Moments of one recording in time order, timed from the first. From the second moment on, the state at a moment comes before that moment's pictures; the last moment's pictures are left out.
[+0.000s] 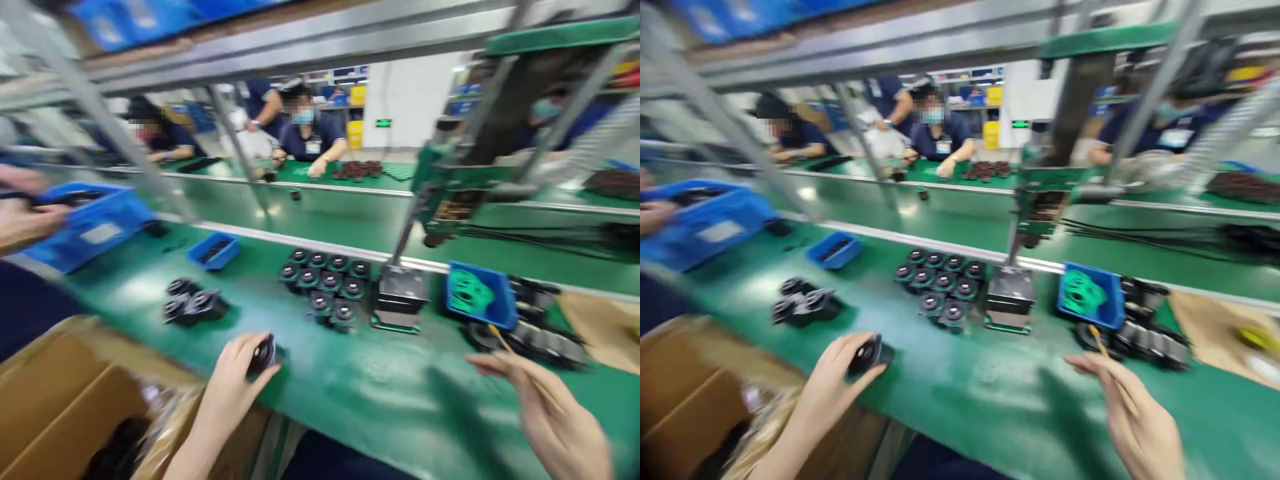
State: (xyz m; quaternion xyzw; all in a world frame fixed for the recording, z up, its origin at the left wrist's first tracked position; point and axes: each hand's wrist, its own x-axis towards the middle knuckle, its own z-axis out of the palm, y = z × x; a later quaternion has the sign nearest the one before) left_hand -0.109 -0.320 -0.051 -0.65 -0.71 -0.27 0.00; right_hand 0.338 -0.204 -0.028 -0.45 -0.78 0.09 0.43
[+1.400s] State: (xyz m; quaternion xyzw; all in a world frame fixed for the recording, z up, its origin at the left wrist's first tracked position) left_hand 0.067 -0.220 -0.023 -0.82 -0.37 -0.39 -0.19; right_hand 0.273 -0.205 0.009 -0.31 -0.82 0.29 0.39
